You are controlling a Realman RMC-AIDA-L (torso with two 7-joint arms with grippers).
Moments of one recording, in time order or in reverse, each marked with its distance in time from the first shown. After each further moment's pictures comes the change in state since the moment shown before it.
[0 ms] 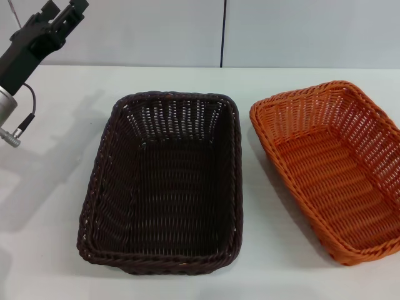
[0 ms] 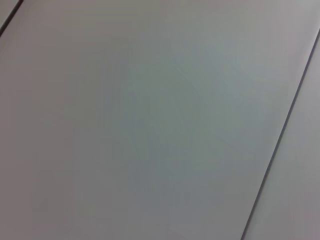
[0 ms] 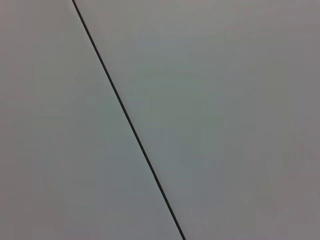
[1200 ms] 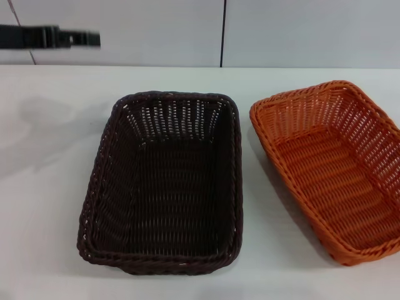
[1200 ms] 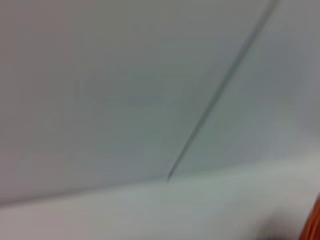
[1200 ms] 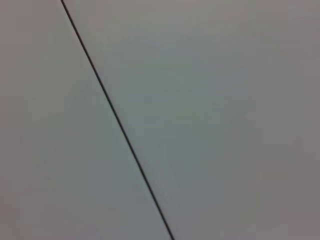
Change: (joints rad) left arm -0.057 0.229 0.050 -0.685 1.166 -0.131 -1.315; right arm -0.029 0.007 0.004 0.010 0.000 0.000 0.000
